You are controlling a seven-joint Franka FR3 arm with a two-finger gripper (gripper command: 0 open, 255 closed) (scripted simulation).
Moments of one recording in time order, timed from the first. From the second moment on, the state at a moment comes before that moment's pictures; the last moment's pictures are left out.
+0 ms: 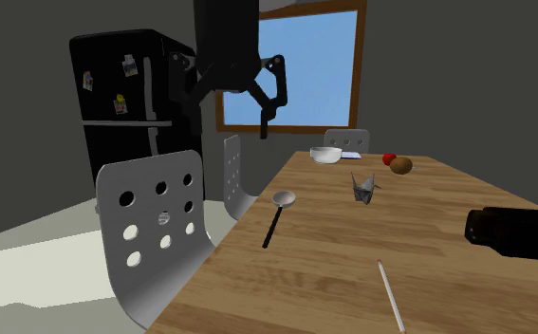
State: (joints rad) arm 0.02 -0.83 0.05 -2.39 0.08 1.69 -0.02
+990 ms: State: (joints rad) arm -0.04 -0.30 0.11 -2.20 0.02 1.92 0.08
